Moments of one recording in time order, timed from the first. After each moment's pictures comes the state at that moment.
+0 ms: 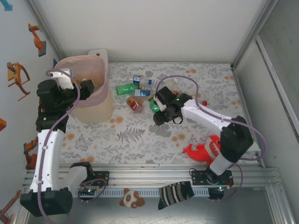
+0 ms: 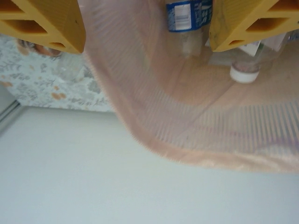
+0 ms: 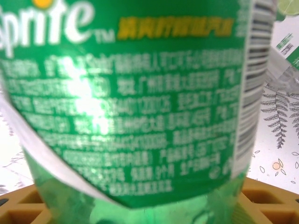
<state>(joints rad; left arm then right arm) 0.03 0.94 1.08 -0.40 0.37 -0.16 0.73 1.60 1.26 -0.84 -0.05 0.18</state>
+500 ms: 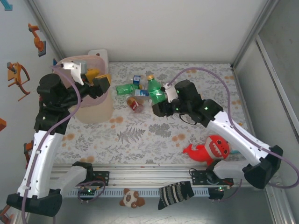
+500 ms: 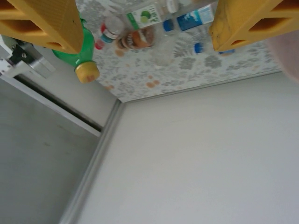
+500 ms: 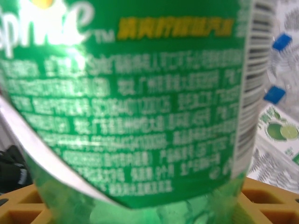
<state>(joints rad) -0.25 0.96 1.24 -0.35 0.54 -0.23 0.74 1.23 1.23 -0.61 -0.24 0.22</state>
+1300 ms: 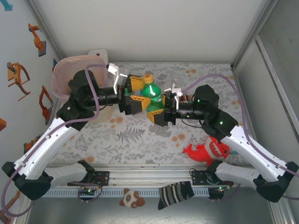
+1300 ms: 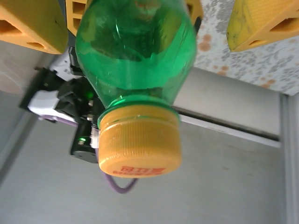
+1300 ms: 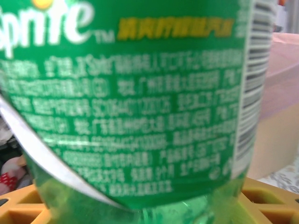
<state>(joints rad) -0.75 1.13 1.34 -0.19 0.81 -0.25 0.81 1.03 1.15 -0.21 -0.70 0.23</state>
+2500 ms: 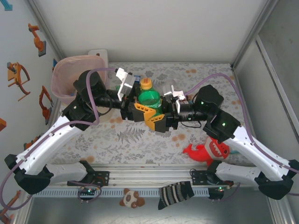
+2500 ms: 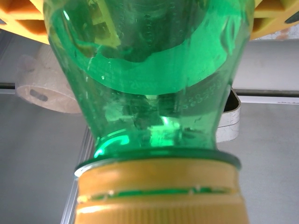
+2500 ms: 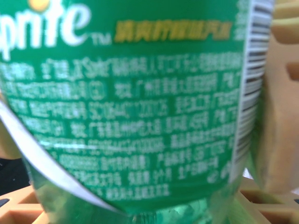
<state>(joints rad) -0.86 1.17 1.39 -0.10 0.98 -0.22 0.89 1.03 1.21 -0.16 -0.77 0.26</state>
